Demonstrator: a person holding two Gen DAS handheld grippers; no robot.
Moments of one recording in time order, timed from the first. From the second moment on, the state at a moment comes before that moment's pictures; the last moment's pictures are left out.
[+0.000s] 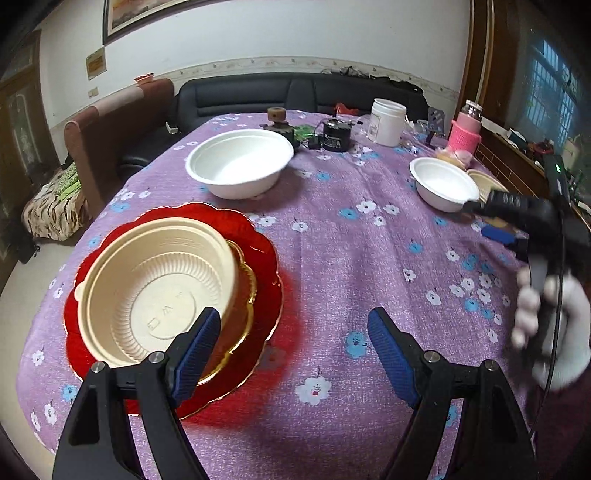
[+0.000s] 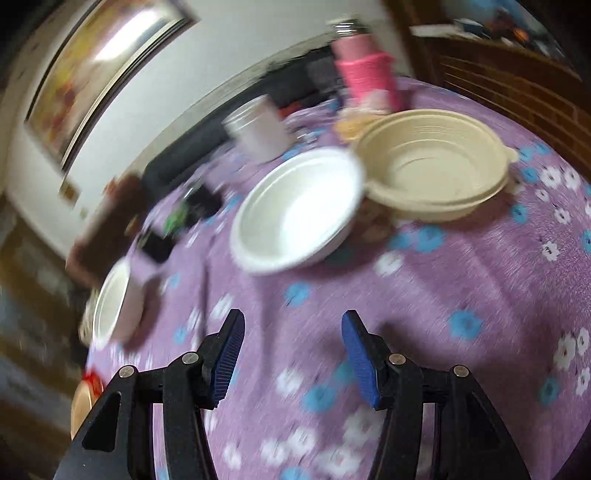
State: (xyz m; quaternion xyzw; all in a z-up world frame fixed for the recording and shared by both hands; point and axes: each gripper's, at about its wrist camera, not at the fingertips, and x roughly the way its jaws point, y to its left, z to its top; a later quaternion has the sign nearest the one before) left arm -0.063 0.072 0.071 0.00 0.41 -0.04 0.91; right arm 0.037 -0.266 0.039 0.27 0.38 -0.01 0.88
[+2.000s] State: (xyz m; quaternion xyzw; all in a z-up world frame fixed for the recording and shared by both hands) left arm 0.068 -0.038 0.034 -0.04 0.52 -0.12 0.84; right arm 0.008 -0.253 0.023 0.24 0.41 0.14 0.87
